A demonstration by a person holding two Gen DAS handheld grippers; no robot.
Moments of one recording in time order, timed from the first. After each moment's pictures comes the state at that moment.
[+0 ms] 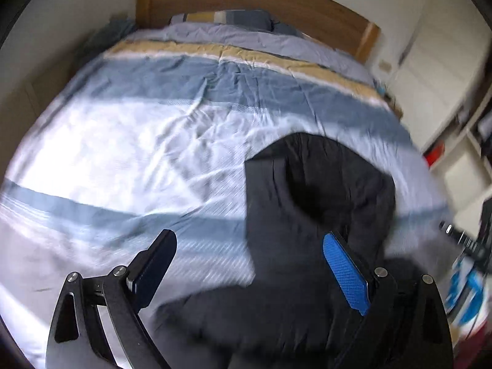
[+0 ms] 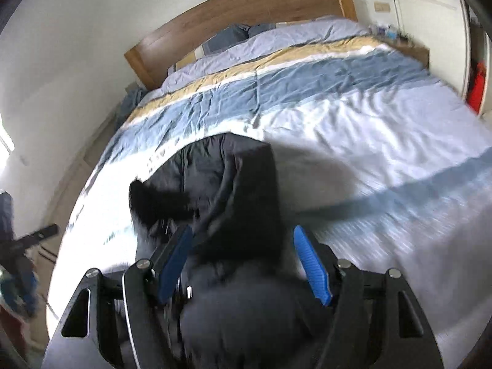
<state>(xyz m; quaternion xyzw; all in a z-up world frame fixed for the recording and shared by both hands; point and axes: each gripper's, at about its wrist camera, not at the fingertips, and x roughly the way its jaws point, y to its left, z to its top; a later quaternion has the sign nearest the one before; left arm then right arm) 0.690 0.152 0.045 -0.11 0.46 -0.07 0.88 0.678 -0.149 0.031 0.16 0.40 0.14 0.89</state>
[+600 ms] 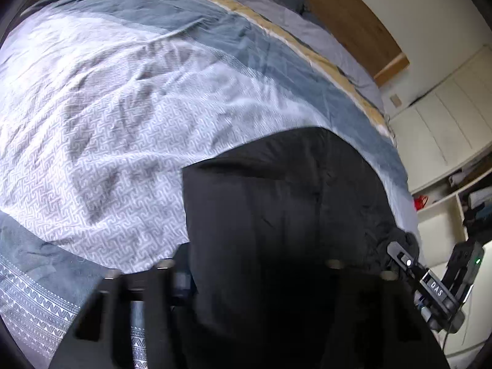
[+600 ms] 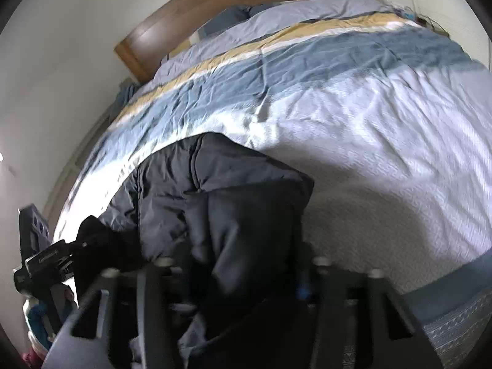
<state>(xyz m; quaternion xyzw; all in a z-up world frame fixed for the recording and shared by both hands) 0.805 0.110 -0.083 -0.25 0.49 -0.09 0.83 0.800 -0.102 -0.051 0.15 0.42 0.14 0.88</state>
